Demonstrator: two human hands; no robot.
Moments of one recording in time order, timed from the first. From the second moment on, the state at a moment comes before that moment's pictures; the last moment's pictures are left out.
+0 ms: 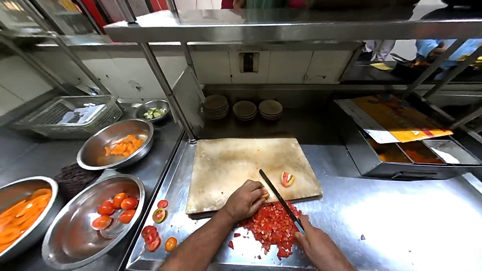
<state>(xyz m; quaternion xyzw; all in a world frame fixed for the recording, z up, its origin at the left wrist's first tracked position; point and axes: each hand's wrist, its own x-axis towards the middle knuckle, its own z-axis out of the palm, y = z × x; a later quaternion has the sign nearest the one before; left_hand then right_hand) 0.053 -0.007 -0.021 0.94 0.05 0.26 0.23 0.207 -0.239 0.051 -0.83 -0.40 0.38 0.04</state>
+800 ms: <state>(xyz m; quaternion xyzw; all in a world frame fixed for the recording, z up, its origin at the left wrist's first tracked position) 0.054 -0.007 -0.024 0.93 0.03 0.28 0.24 0.188 -0.203 0.061 -0.83 -0.43 0.35 -0.06</state>
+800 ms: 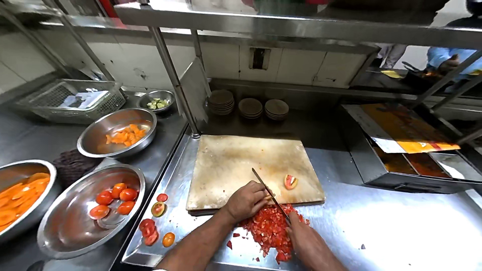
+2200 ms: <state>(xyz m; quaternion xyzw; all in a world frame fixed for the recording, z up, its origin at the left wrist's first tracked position) 0.044 -0.008 -0.024 0.93 0.02 0.28 0.23 0.181 -0.196 0.050 -0.81 -0.44 0.39 -0.02</state>
